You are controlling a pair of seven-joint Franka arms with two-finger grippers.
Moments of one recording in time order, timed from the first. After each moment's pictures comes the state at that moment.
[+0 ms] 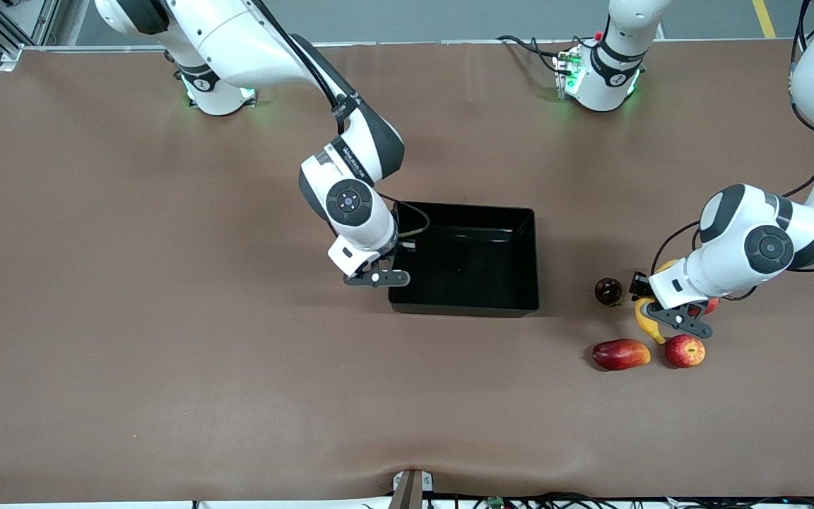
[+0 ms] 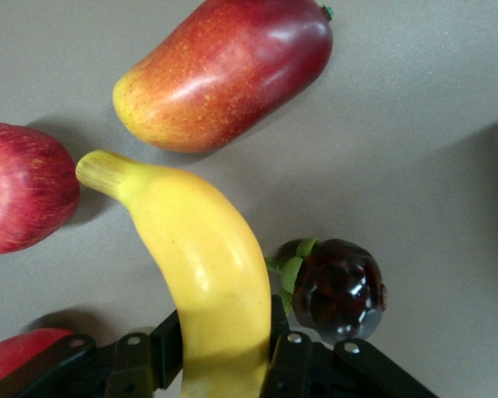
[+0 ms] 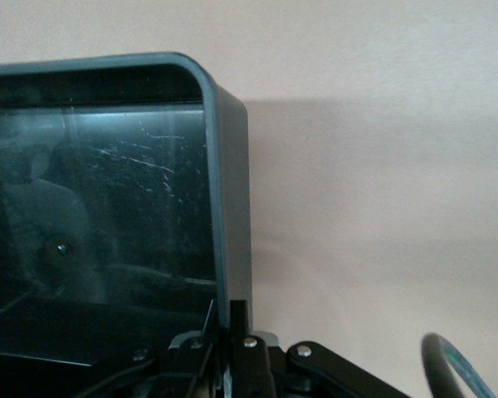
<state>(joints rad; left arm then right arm) 0.83 0.72 -0.94 -1.89 0.67 2.22 0.00 0.69 0.69 -0.01 -1.43 0.20 2.07 0.61</state>
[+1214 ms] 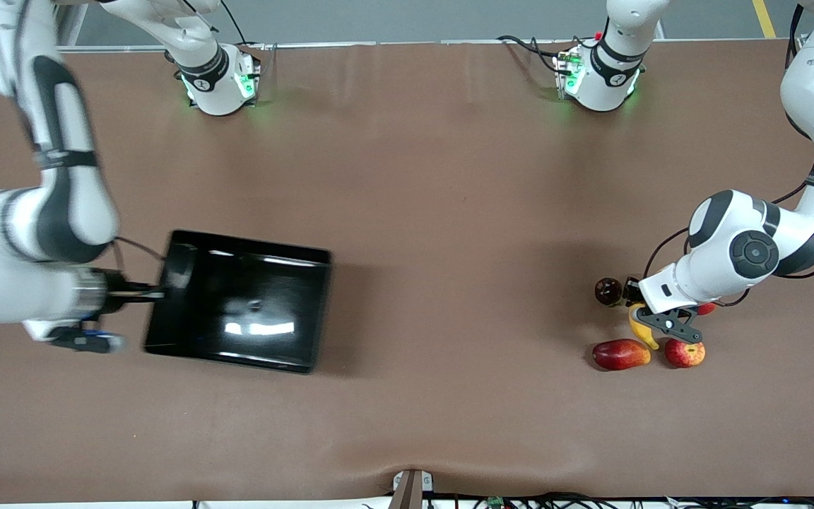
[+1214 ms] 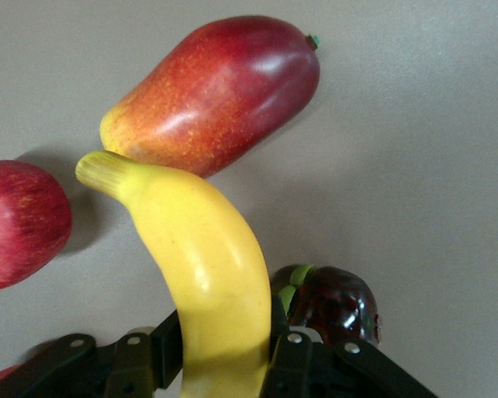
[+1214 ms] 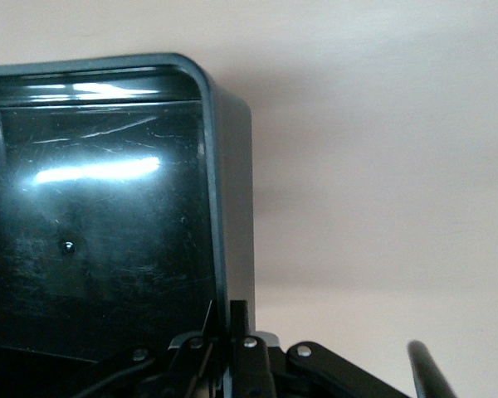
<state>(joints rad) 0.74 0.72 -0.88 -1.85 0.67 2.24 -0.01 -0.06 0.51 -0.04 -1.49 0.19 1.73 -0.02</state>
